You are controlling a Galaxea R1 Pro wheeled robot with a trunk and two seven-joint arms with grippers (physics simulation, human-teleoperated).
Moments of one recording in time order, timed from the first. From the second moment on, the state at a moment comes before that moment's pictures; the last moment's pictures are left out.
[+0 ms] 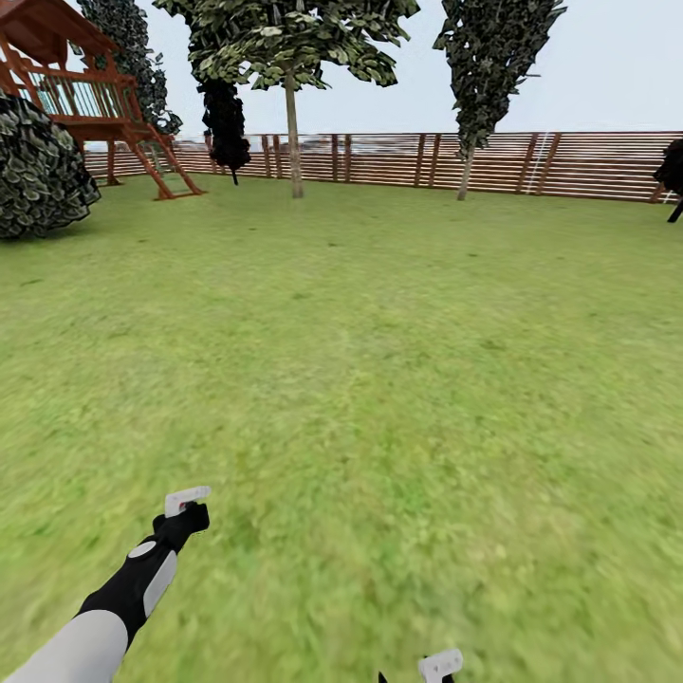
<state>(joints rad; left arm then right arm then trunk) -0.63 0.11 0.19 -0.45 0.09 -0.07 -0.05 -0.38 0.09 0.07 -0.03 0.04 -0.56 0.20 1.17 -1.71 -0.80</state>
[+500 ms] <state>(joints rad) -0.63 0.11 0.19 -0.45 0.09 -0.07 -0.05 -0.38 0.09 0.07 -0.03 0.04 -0.56 0.20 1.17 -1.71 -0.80</state>
